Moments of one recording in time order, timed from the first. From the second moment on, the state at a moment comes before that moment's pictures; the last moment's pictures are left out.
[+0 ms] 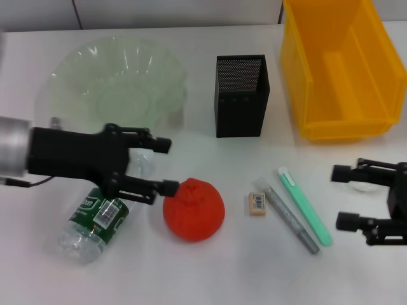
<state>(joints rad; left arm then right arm) -0.58 -2.05 0.77 0.76 2.11 1.79 -1.40 0.34 2.04 -0.52 -0.65 -2.02 -2.03 1.22</state>
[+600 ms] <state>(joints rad) -0.66 -2.08 1.12 0.75 2.21 1.52 -1.50 0.29 2.04 -0.47 -0.60 -2.03 -1.97 1.19</state>
